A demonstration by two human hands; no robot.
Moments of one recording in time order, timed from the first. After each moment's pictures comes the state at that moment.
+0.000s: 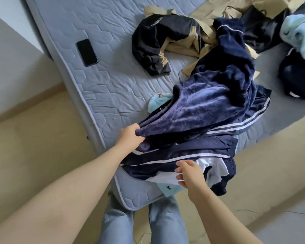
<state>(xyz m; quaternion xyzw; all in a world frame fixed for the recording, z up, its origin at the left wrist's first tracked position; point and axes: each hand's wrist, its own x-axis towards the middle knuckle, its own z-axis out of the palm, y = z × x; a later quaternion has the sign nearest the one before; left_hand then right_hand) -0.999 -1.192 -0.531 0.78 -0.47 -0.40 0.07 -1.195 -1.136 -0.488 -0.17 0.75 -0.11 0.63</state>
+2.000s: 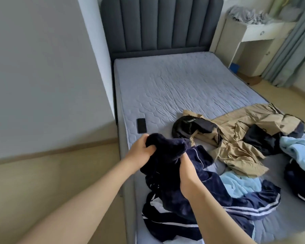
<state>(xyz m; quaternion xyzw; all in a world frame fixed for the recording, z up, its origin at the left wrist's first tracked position) -0.910 -1.148 -0.270 0.70 -0.47 -0.35 0.41 -1.054 -1.162 -0.258 -0.40 0.50 -0.31 0.70</state>
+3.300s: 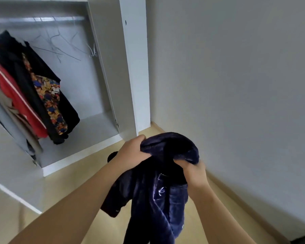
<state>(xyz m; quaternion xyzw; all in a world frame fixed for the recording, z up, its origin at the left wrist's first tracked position) -0.479 -0.657 -0.207 0.93 -0.07 0.01 0.36 -0.521 -0.839 -0.228 -0.61 0.11 0.01 0.78</state>
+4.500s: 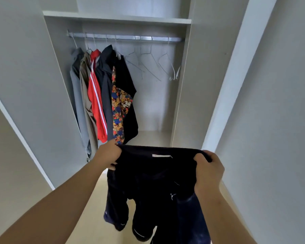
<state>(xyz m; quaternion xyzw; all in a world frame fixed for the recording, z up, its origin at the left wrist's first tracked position) -0.301 -0.387 -0.189 0.80 0.43 0.05 0.42 -0.222 -0.630 -0.185 -0.67 0.06 0.02 0.74</state>
